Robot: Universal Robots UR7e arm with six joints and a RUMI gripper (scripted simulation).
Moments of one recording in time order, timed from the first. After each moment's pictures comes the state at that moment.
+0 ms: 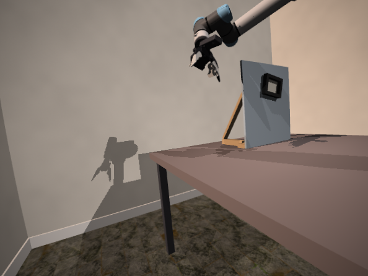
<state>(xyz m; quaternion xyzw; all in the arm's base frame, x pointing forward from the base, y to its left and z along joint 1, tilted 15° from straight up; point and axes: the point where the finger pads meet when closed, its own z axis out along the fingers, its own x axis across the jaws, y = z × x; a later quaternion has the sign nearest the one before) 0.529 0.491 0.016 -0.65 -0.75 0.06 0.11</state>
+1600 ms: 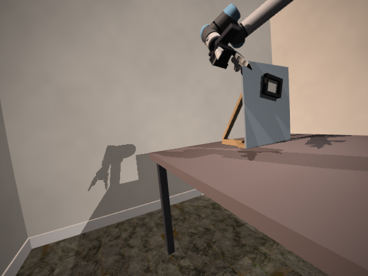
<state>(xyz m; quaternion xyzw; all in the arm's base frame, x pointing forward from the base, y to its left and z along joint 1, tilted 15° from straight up) 0.405 0.442 0.015 -0.70 -0.65 0.21 0.19</state>
